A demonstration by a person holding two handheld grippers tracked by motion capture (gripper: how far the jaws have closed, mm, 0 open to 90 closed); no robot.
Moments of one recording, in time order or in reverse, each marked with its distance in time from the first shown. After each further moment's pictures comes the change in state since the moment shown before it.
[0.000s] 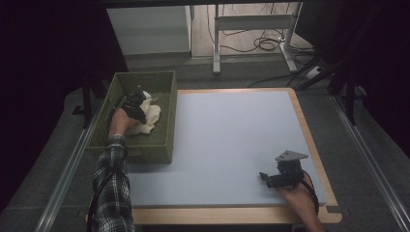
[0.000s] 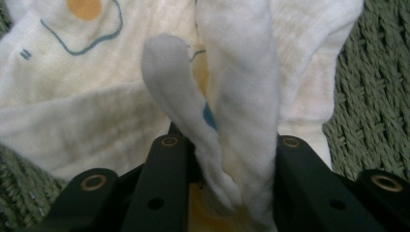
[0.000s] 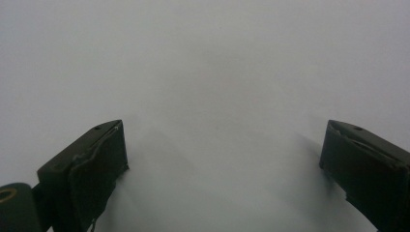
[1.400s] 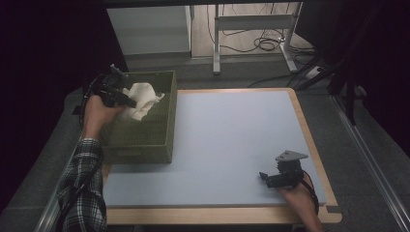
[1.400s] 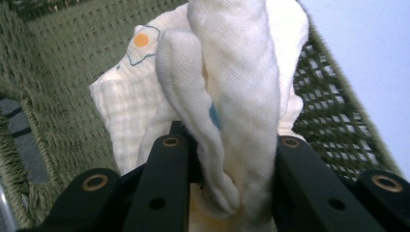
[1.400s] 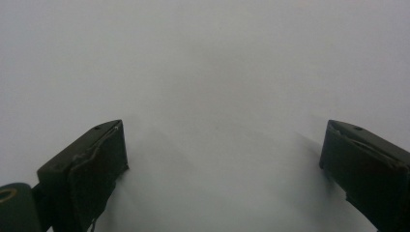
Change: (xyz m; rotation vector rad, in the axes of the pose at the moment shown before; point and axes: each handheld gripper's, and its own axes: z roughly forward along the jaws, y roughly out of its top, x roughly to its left) left arm -0.023 -0.050 -0.149 -0.286 -0.078 0.086; right arm 0.000 0.000 0.000 0.002 -0.001 -0.002
